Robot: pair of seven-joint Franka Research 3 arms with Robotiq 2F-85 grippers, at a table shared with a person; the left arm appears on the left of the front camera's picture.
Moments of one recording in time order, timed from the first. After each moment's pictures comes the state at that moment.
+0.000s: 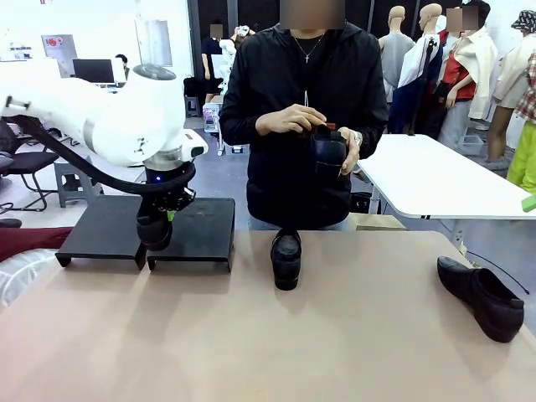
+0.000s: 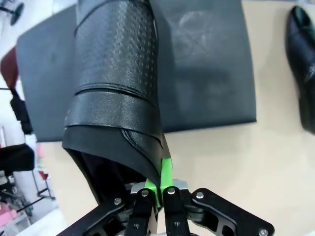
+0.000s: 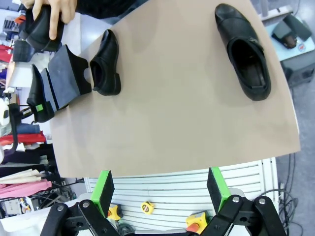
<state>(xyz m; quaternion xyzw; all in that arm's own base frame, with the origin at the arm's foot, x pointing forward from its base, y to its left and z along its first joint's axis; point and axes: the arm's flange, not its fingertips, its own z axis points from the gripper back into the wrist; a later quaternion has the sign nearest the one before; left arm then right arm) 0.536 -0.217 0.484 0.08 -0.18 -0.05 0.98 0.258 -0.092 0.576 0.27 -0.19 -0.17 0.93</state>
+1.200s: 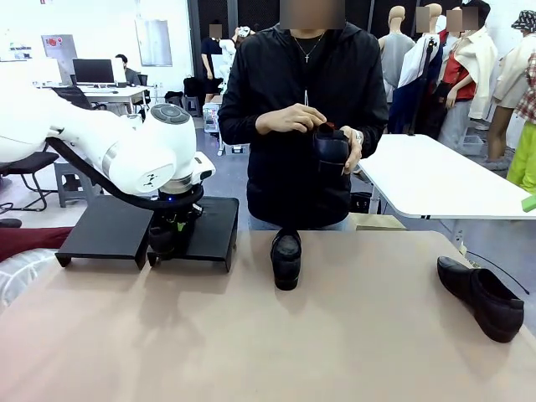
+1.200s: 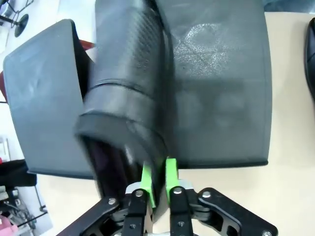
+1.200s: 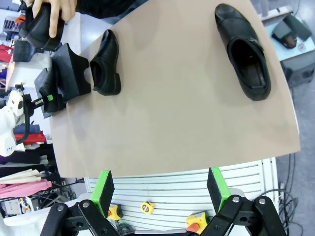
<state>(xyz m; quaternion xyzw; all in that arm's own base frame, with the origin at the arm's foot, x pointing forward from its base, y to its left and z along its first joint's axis) 0.568 -0.220 0.432 0.10 -0.21 -0.06 0.97 0.258 -0.092 0.576 0.27 -0.19 -0.17 0.93</state>
